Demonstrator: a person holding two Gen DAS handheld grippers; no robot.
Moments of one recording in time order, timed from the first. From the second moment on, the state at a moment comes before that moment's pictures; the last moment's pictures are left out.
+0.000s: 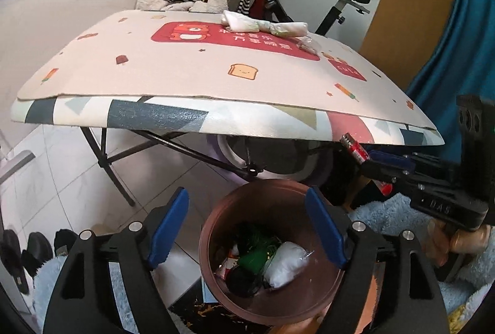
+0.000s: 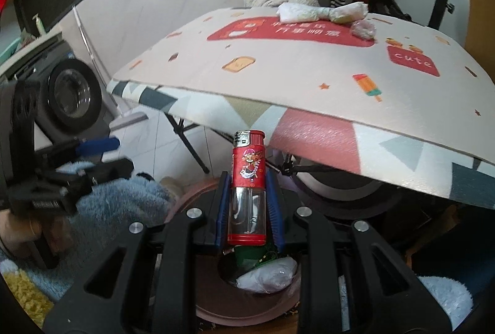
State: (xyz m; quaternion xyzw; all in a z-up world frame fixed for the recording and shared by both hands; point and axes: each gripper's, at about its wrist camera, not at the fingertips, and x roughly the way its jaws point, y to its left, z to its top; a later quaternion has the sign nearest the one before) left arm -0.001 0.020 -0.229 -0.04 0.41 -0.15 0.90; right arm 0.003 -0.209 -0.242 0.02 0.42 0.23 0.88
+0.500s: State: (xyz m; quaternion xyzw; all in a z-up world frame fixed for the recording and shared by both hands) left arm -0.001 0.018 -0.230 -0.04 0.42 -0.15 0.90; right arm 0.003 -0.210 -0.242 0.01 0.41 0.20 0.89
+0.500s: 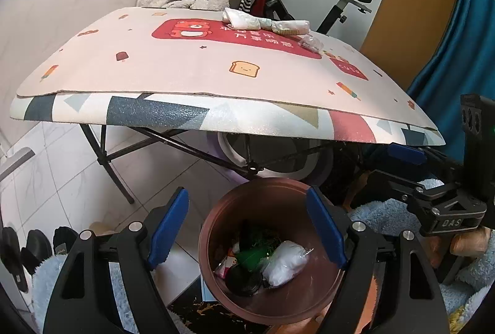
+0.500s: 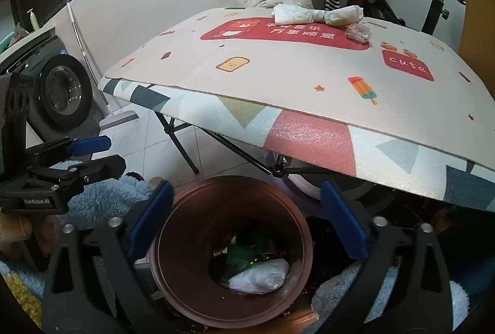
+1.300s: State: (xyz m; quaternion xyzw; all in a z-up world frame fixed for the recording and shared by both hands) left arm 0.057 0.043 -0.173 -0.09 0.36 -0.15 0.92; right arm 0.065 -0.280 -0.184 0.07 0.33 0.14 0.93
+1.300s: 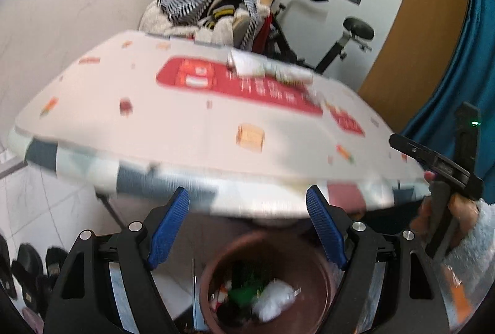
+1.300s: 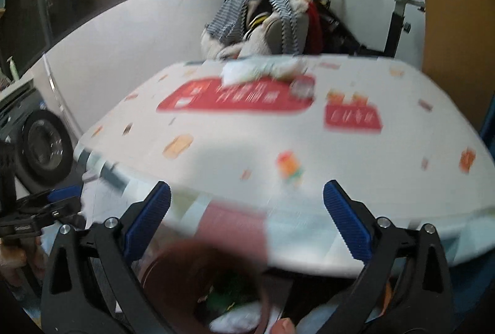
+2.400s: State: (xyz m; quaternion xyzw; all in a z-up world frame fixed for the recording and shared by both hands) left arm 0.369 -0.029 -0.199 -0.13 0.39 -0.15 0.90; right arm 0.304 -0.303 -0.236 0.08 0.41 0.09 0.90
